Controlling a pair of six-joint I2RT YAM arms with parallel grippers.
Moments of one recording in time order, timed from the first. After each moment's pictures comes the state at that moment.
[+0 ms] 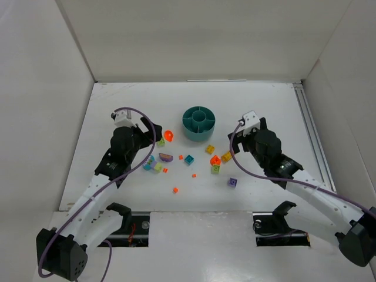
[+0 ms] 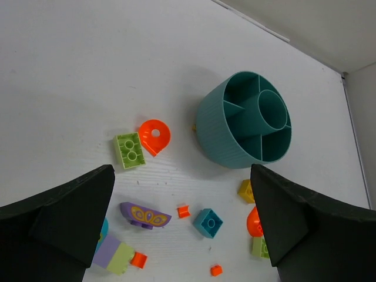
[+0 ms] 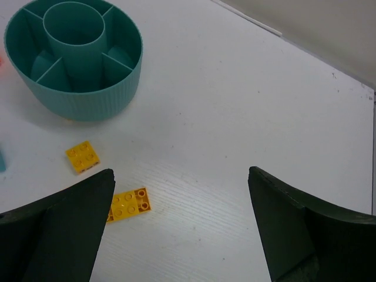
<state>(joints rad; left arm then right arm) -0.36 0.85 0.63 -0.09 -0.15 -0.62 0.63 0.94 0.65 0.00 0.33 -0.18</state>
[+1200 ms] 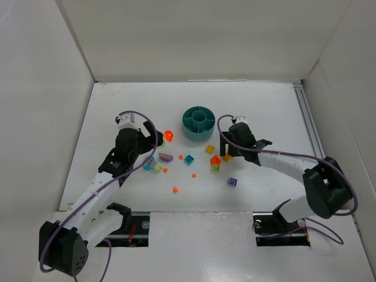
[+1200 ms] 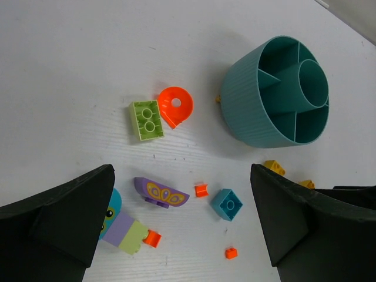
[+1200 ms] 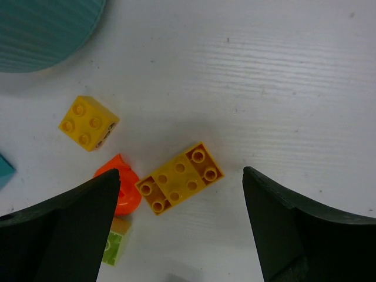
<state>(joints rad) -0.36 0.90 0.60 -0.14 -0.14 -0.65 0.57 1.40 0.78 -0.18 0.26 0.39</state>
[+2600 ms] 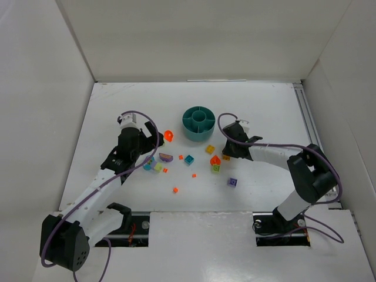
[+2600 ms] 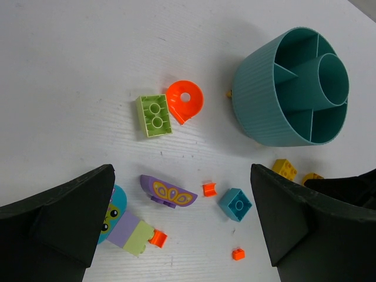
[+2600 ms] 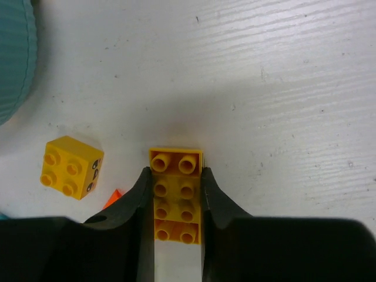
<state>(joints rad) -0.36 0.95 0.60 -0.14 -0.14 -0.65 0.57 1.61 0.86 -0.22 0.30 0.75</state>
